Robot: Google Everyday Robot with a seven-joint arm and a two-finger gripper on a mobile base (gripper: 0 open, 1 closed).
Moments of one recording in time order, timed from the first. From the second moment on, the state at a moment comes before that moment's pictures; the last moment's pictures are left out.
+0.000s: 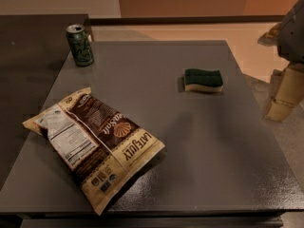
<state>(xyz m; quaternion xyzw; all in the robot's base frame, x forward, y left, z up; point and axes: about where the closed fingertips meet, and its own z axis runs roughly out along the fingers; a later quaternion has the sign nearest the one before) 0.438 -0.217 0.976 -0.60 0.78 -0.03 0.16</state>
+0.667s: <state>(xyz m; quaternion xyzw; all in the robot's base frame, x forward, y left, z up) 0.466 -0.205 0.983 -0.62 0.77 -0.04 0.18</state>
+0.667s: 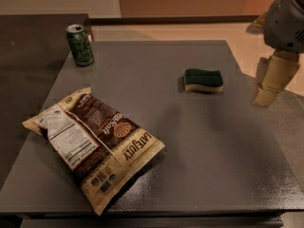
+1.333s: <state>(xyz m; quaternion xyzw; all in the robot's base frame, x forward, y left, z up) 0.529 -0.198 0.962 -0.61 0.76 -0.01 0.21</state>
